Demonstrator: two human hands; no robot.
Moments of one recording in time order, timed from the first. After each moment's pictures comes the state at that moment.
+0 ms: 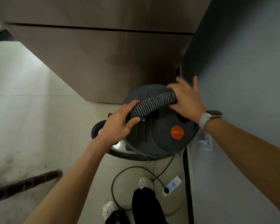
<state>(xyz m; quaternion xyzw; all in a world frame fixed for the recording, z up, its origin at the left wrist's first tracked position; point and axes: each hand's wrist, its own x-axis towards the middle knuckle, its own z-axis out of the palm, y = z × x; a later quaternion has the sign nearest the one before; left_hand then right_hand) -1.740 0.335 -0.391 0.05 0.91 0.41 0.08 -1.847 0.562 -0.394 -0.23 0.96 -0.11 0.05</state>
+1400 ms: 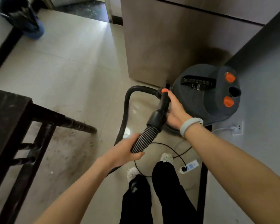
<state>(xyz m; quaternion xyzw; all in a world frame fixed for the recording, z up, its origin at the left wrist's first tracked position) -1.407 0.206 -0.374 -0.06 0.85 0.47 0.25 -1.587 0.333 -0.361 0.31 0.54 -0.68 0.38</state>
